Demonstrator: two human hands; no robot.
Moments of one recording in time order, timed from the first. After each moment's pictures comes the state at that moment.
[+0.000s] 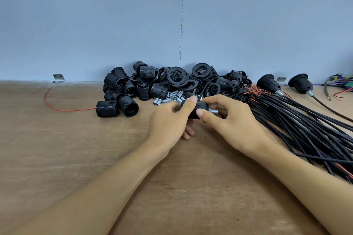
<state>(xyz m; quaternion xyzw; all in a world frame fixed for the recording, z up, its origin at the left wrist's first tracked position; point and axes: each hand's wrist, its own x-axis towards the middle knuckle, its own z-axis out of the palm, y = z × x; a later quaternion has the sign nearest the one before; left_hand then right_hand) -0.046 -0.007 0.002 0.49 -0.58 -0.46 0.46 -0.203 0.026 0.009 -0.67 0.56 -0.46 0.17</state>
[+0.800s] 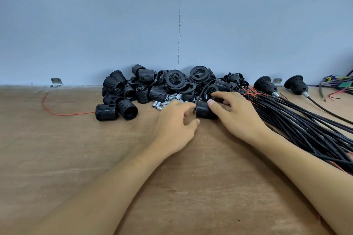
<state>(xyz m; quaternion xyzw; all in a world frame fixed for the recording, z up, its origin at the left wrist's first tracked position) -0.040 -0.022 -0.009 0.47 -0.79 -0.14 0.36 -0.226 0.001 0.011 -0.64 0.67 -0.36 0.10</state>
